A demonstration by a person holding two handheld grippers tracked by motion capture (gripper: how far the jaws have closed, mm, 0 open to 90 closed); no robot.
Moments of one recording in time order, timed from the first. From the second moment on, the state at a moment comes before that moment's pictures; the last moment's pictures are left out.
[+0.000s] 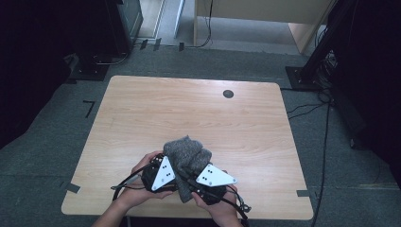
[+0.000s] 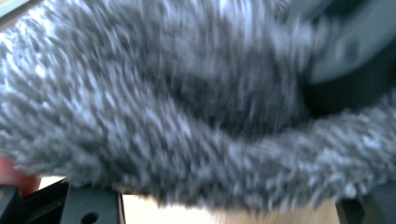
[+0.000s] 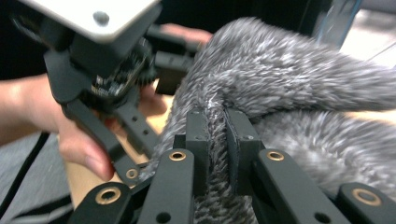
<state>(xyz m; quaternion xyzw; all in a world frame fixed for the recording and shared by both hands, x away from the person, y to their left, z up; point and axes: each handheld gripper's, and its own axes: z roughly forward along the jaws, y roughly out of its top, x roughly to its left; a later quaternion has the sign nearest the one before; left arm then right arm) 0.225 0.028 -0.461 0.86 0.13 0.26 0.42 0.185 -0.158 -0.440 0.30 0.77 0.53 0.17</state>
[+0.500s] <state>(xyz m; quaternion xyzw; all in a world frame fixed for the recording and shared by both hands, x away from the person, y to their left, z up) 0.226 0.036 -0.457 0.84 0.14 0.26 0.45 0.183 -0.158 -0.439 0.33 0.75 0.50 0.26</state>
